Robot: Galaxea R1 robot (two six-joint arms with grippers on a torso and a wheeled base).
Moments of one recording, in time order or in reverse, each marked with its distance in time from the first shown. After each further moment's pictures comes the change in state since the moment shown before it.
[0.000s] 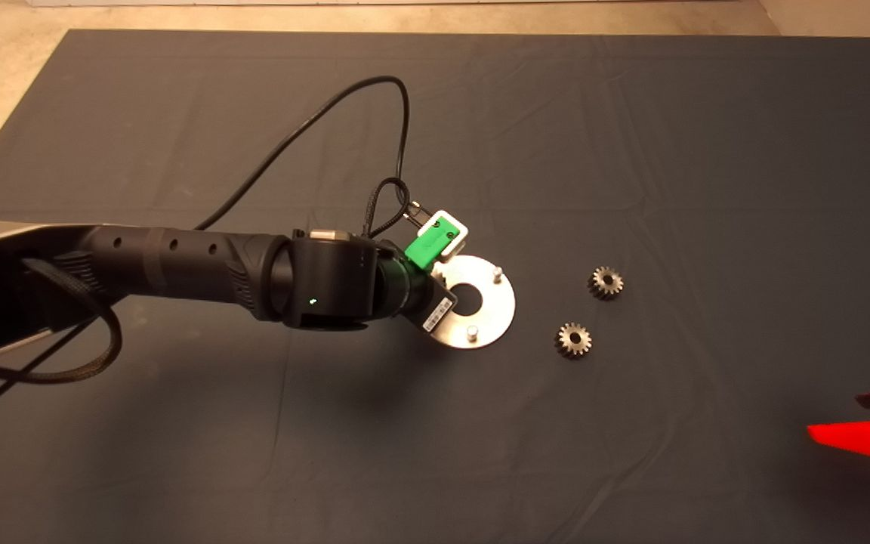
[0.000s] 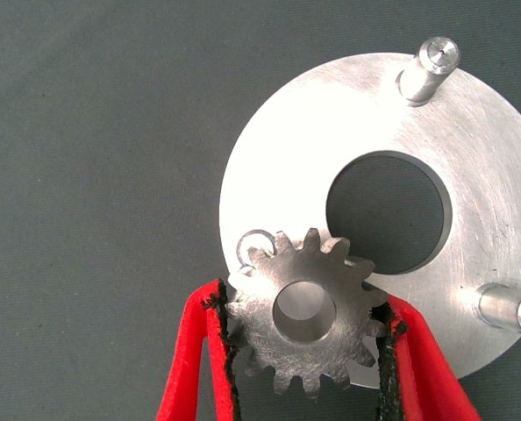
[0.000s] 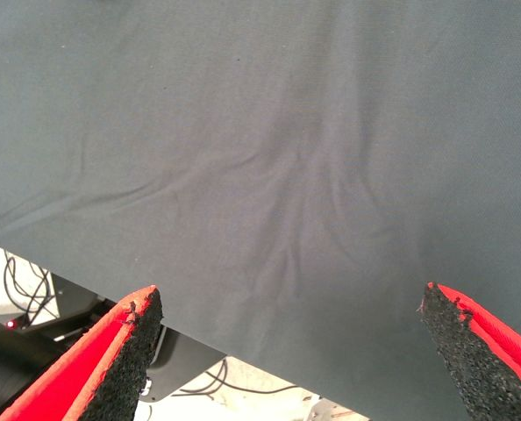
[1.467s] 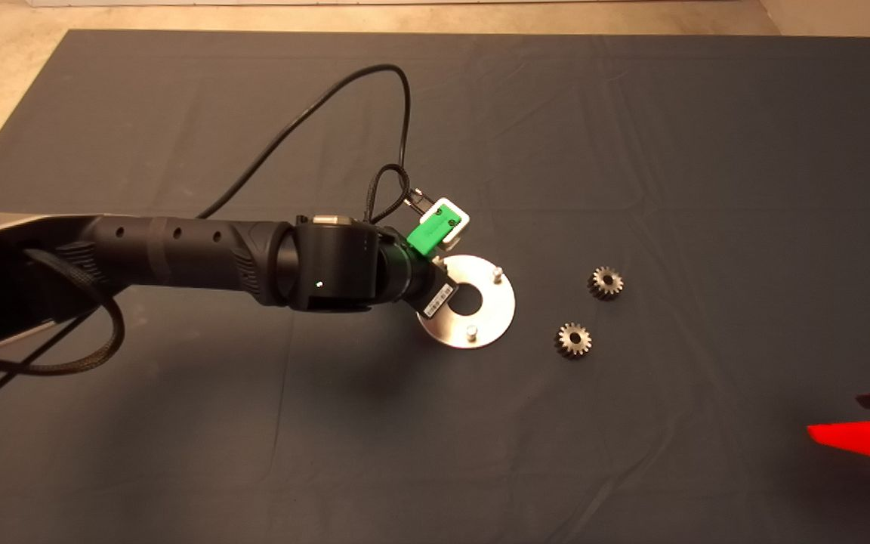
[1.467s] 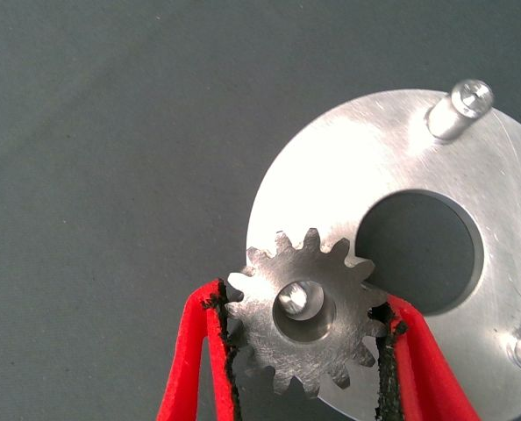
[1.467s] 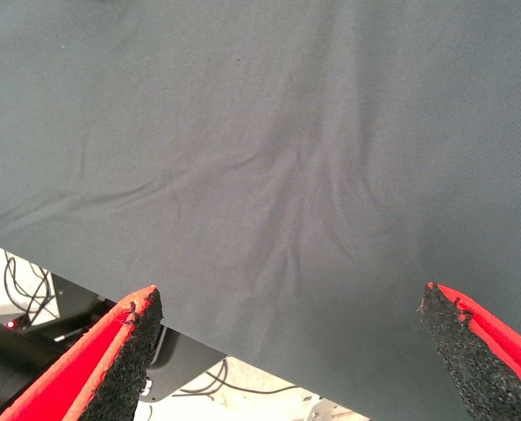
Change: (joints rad) left arm -0.015 0.005 -0.053 0.003 -0.044 0.028; right arm 0.000 -0.001 0.000 0.000 0.000 0.000
